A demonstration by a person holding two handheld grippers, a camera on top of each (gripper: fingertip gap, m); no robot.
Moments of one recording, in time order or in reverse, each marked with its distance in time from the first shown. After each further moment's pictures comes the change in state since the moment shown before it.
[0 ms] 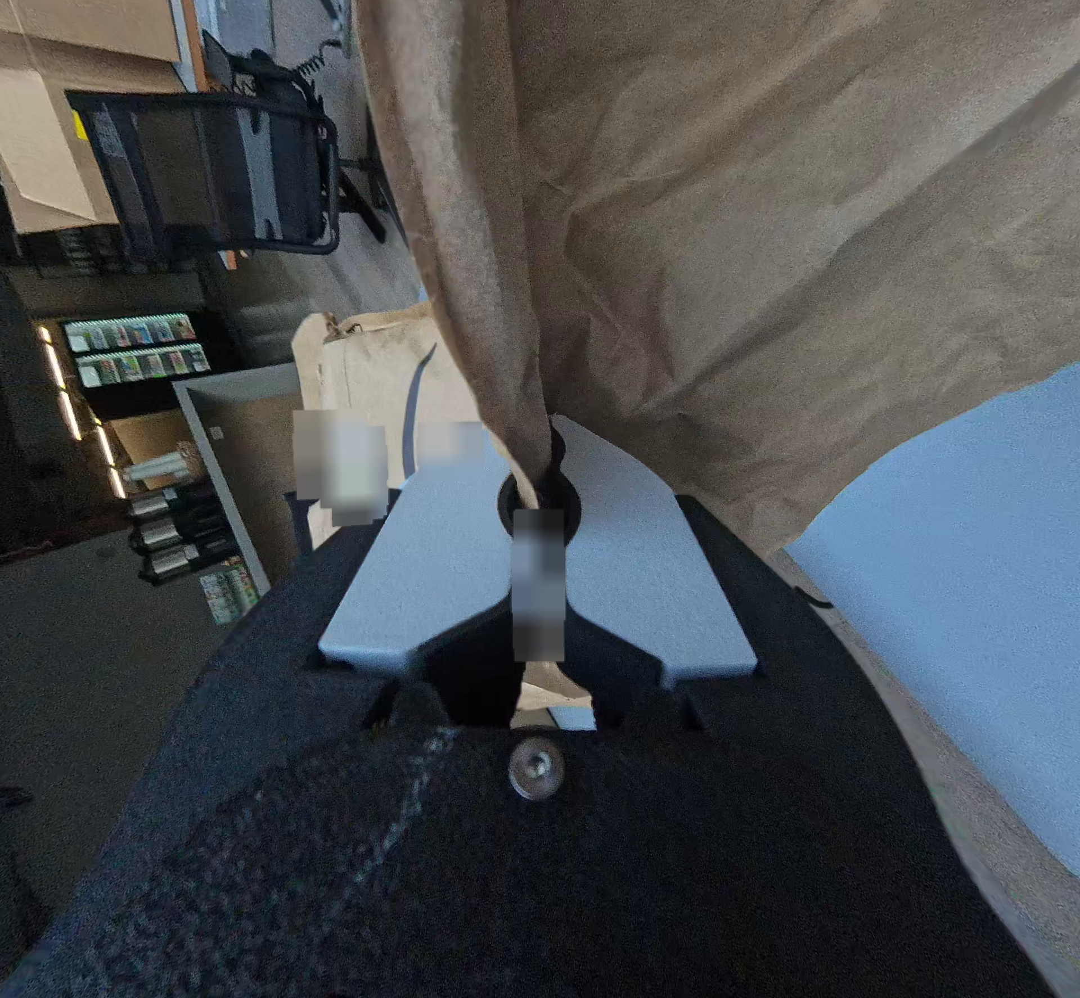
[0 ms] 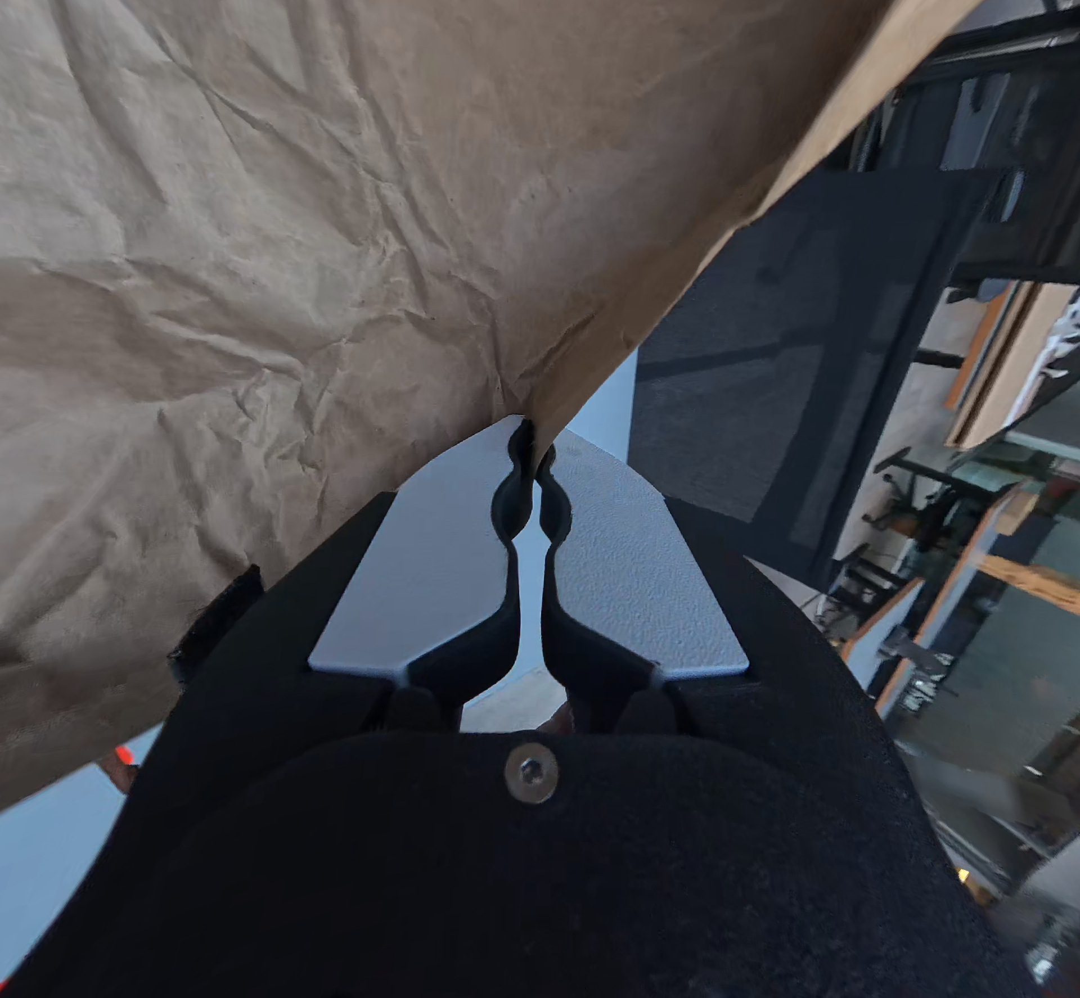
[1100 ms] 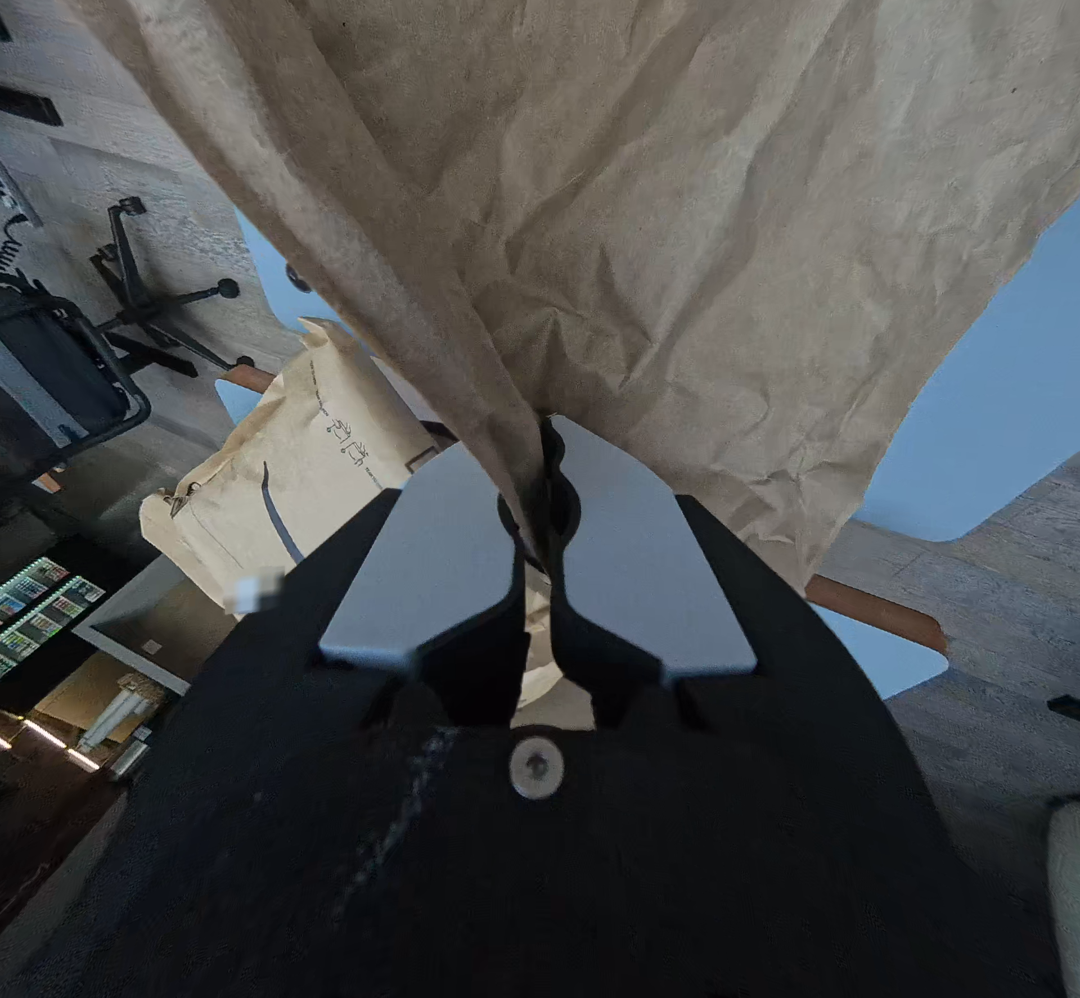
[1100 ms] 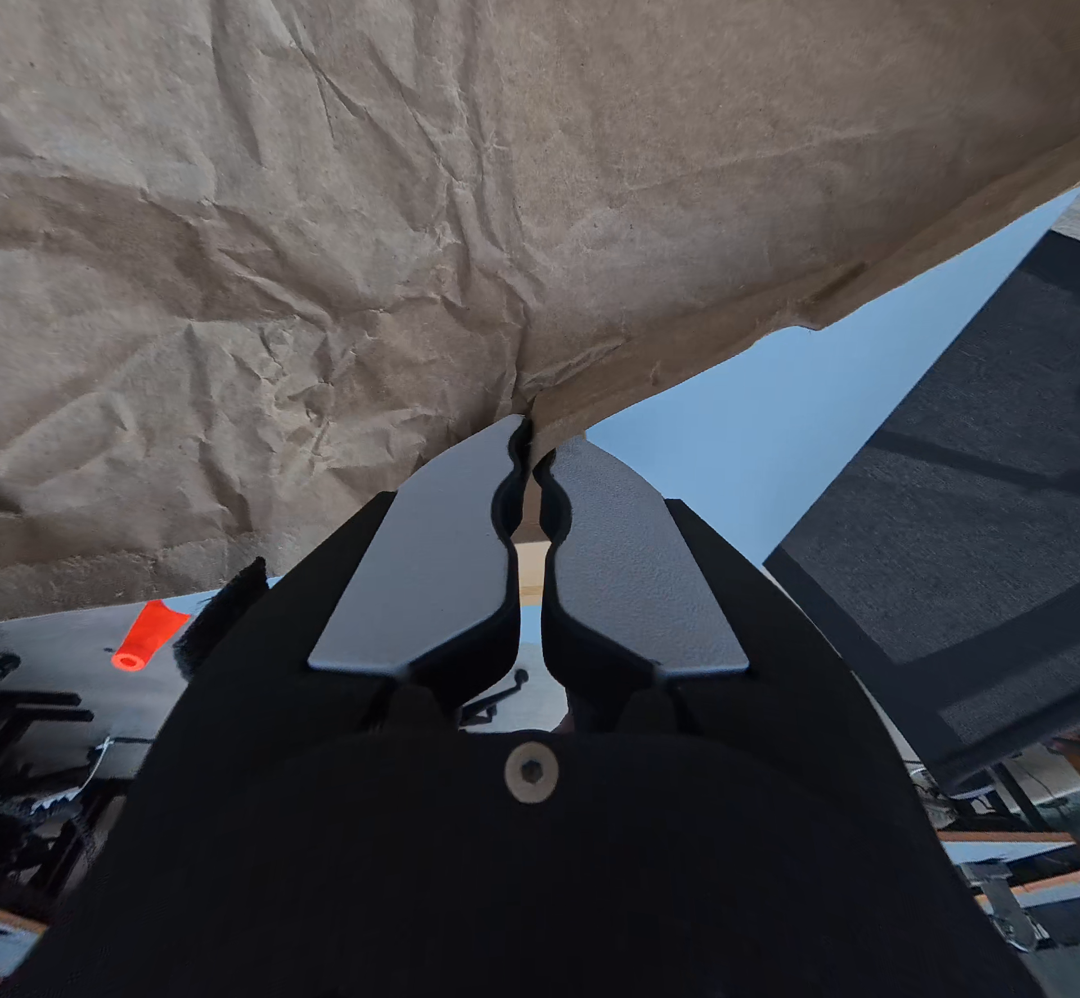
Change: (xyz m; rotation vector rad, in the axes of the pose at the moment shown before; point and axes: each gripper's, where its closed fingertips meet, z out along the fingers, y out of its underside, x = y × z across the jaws) left arm 0.094 -0.005 -0.048 -0.018 0.437 0.410; right arm -0.077 0.001 -0.013 -0.093 -0.515 -0.264
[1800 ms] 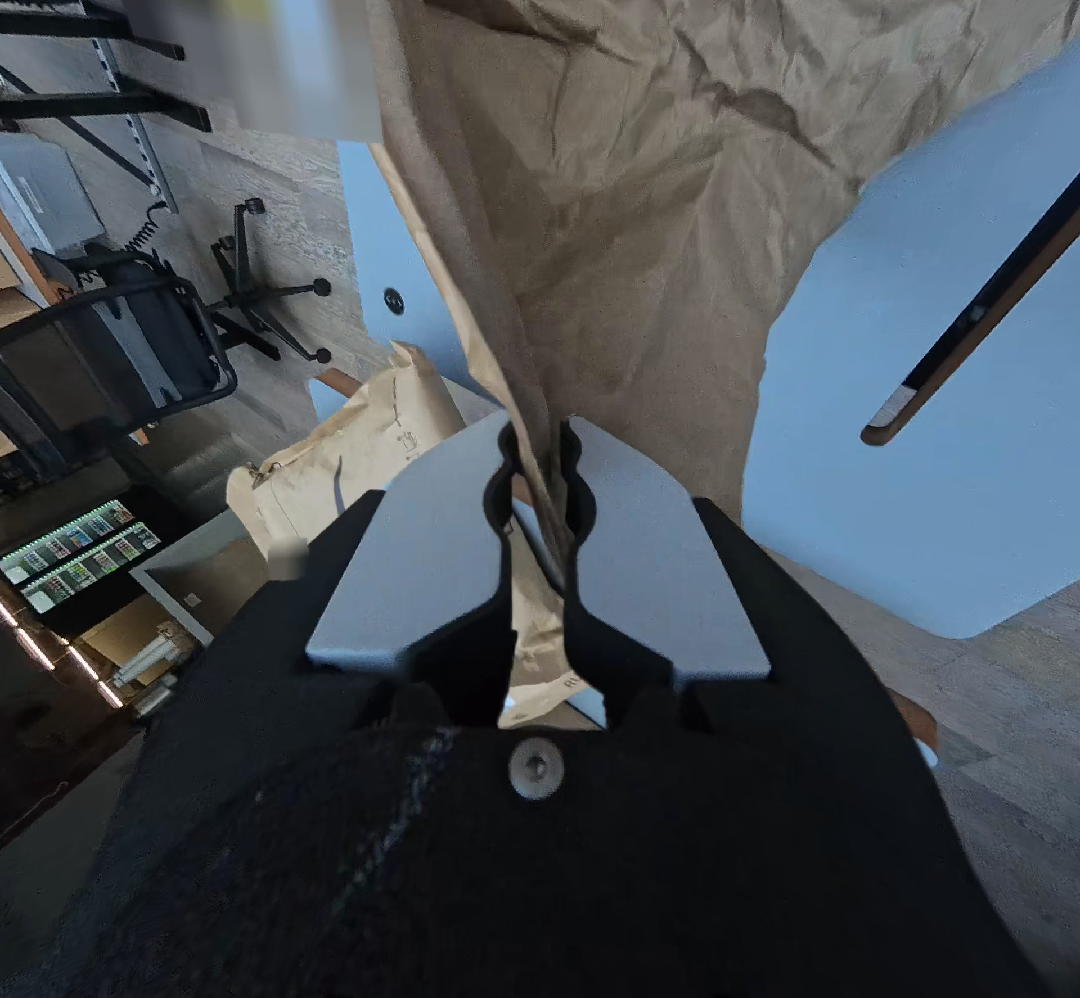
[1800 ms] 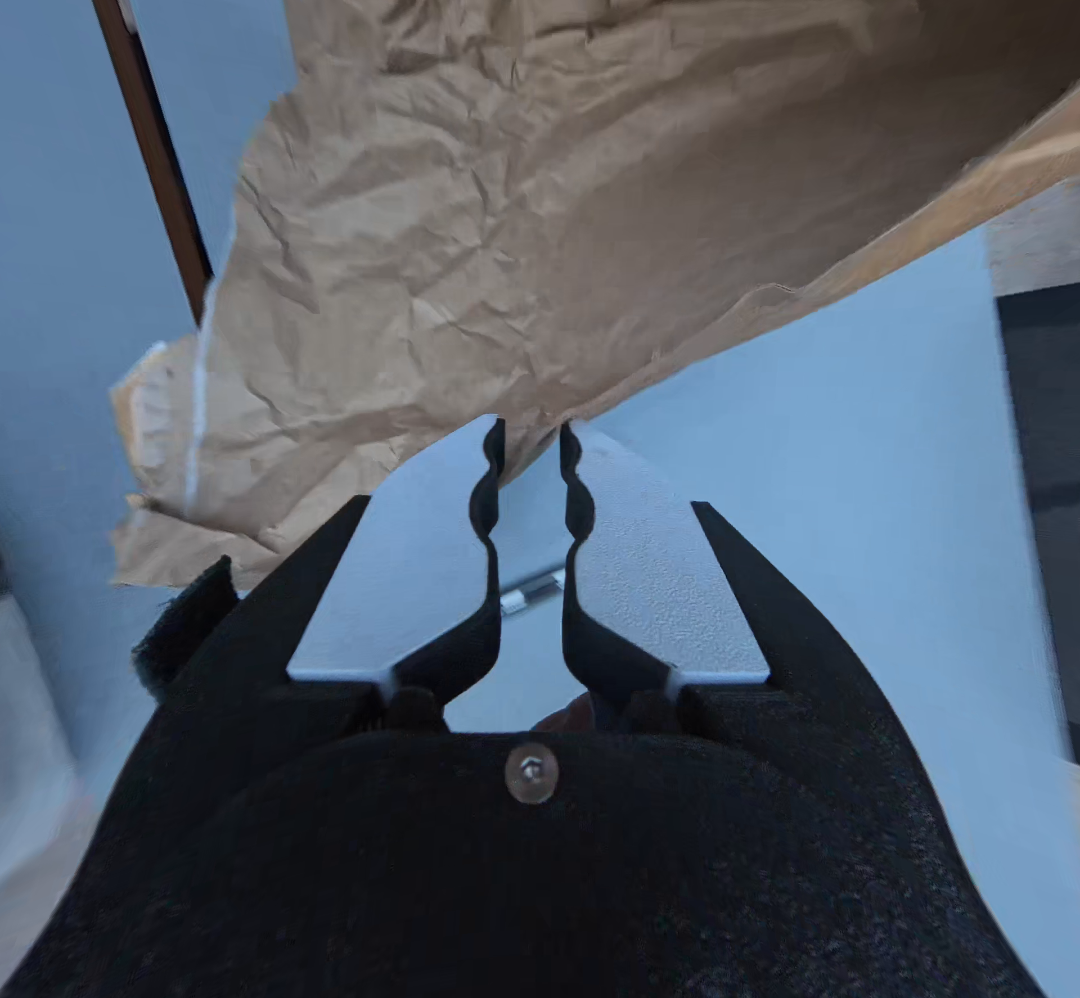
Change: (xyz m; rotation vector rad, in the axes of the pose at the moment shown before) left arm -0.012 -0.040 -0.033 0.048 -0.163 -0.084; right arm 0.007 -0.103 0.051 0.504 0.187 0.443
